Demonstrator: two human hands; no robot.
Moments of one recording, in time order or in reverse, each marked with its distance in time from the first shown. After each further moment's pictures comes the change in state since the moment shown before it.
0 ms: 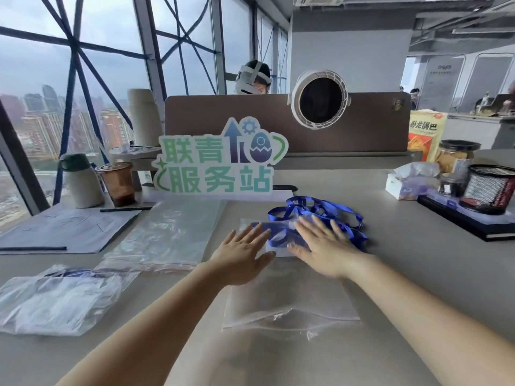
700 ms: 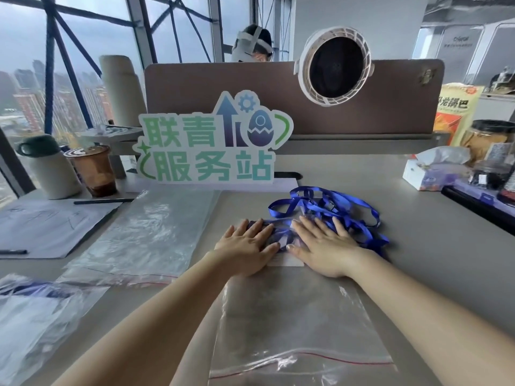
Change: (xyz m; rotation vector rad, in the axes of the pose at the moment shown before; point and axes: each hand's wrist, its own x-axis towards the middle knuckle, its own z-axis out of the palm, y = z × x) left_hand 0.077 -0.020 0.027 -0.013 -0.158 -0.115; right_hand 0.070 0.024 0.026 -0.072 -0.142 0.027
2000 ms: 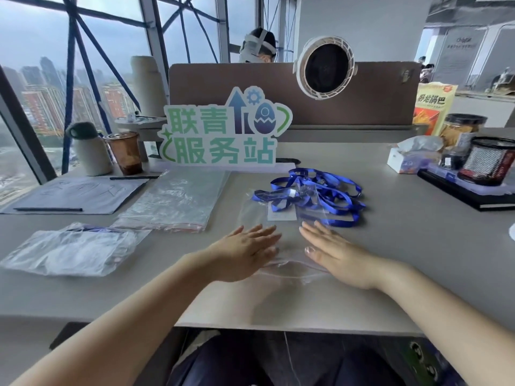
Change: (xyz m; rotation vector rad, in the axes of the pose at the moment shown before) left_hand -0.155 0.027 0.001 -0.140 0.038 0.289; right_hand -0.151 -0.023 0.022 0.333 0.058 -0.228
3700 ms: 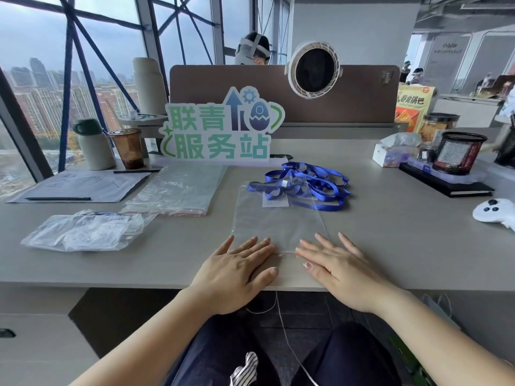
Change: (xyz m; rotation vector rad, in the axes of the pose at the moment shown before) left_hand -0.073 0.045 0.041 0.084 0.192 -0.053; right_hand -0.071 -0.019 0.041 -0.201 0.225 -0.046
